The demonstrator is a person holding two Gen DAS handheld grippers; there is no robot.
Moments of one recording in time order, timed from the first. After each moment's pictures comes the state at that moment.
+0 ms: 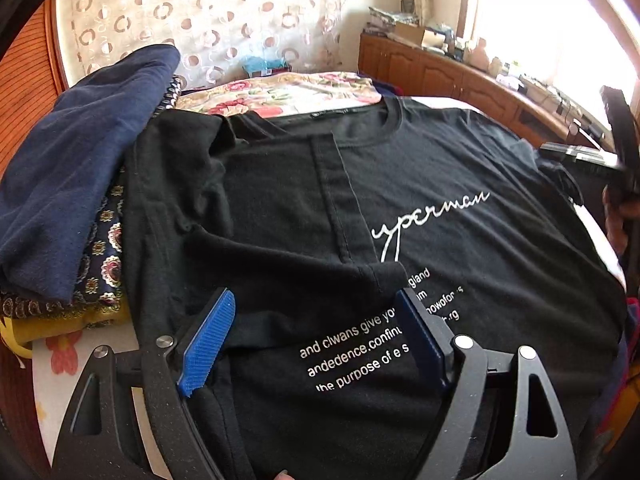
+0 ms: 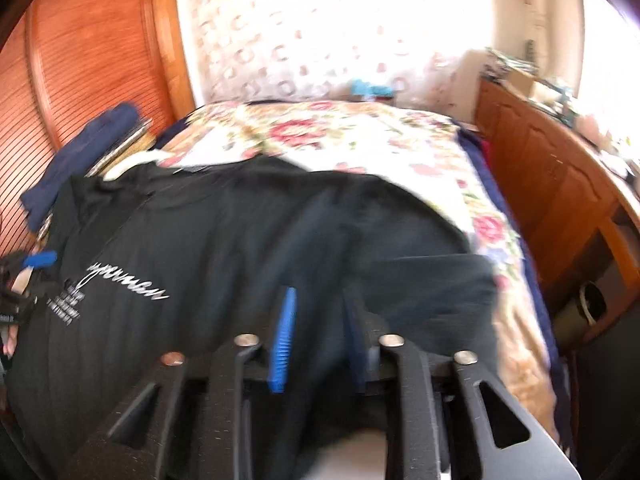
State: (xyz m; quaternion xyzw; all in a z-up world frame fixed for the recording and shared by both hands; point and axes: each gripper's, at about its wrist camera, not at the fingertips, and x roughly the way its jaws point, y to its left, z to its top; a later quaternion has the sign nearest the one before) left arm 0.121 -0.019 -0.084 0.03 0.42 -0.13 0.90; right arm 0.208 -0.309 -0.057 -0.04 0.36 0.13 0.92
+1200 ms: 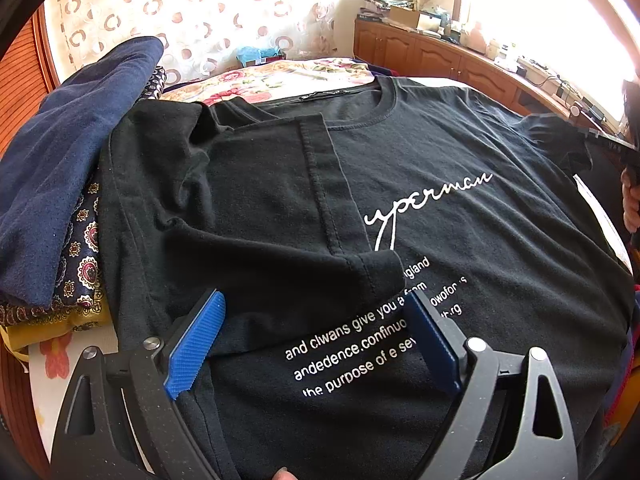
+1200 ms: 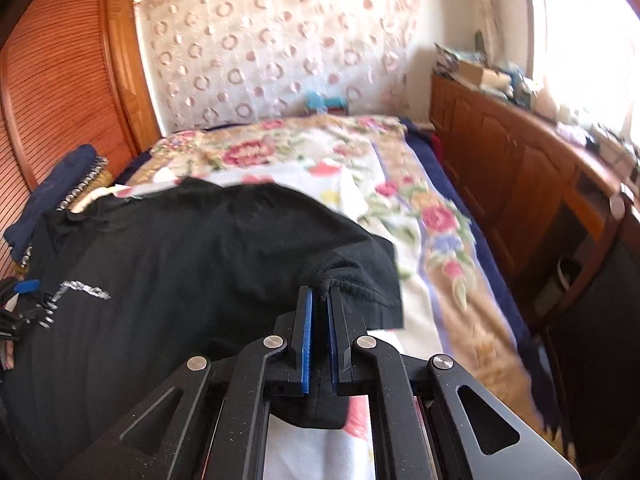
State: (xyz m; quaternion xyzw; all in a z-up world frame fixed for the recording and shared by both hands) left arm 0.127 -0.029 -0.092 0.05 0.44 -0.13 0.89; right arm 0.192 -0.378 -0.048 -0.01 0.33 0.09 0.94
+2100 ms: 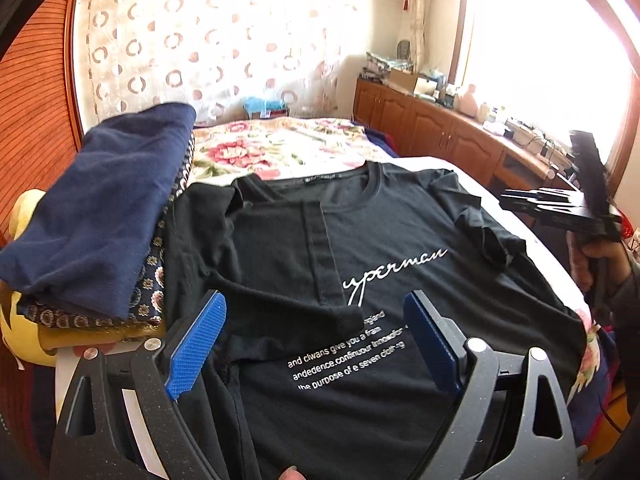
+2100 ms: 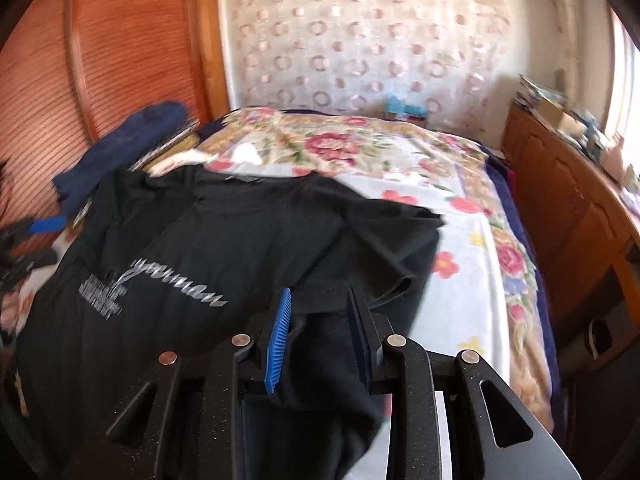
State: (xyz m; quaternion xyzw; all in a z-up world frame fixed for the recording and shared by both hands) left arm 0.085 -0.005 -0.025 -0.01 0.35 -0.14 0.93; right arm 0.192 -0.282 -0.047 -0.06 0.34 0.18 0.92
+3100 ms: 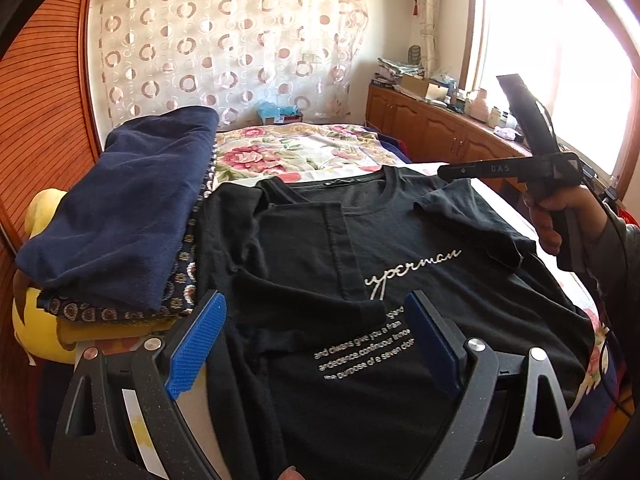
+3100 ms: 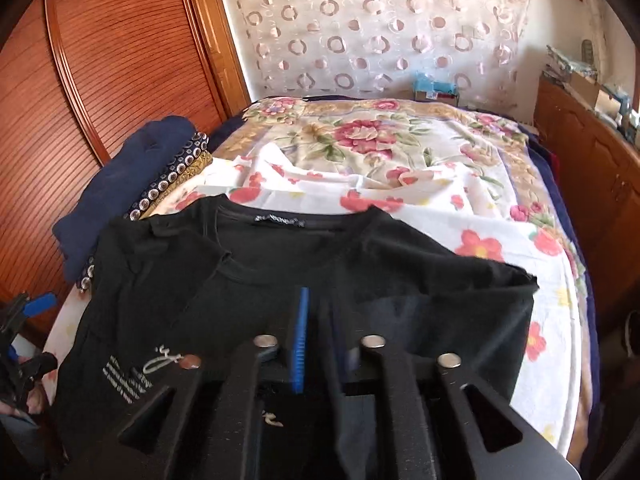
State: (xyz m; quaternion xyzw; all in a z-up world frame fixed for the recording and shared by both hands) left arm 0.078 0.013 -0.024 -0.01 0.34 -0.11 0.93; right arm 0.282 -0.194 -0.035 -0.03 0.38 0.23 0.89
